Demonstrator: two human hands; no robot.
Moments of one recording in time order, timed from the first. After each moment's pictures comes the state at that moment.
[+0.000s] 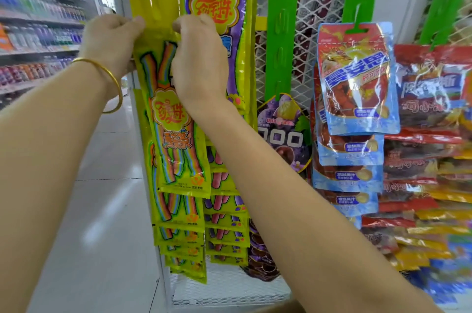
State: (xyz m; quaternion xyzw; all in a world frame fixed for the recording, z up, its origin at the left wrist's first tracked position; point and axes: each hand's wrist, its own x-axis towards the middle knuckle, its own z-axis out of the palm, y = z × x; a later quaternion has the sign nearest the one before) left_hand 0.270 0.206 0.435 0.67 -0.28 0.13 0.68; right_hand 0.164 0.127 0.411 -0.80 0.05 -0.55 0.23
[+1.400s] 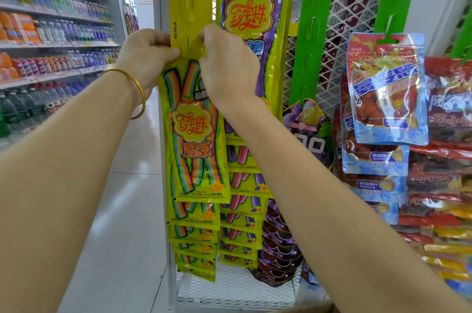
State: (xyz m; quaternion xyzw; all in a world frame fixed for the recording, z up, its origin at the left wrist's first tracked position) left_hand 0.270 0.222 0.418 0.68 -0.30 0.08 0.66; right_hand 0.181 0.120 0.411 -0.85 0.11 -0.52 0.04
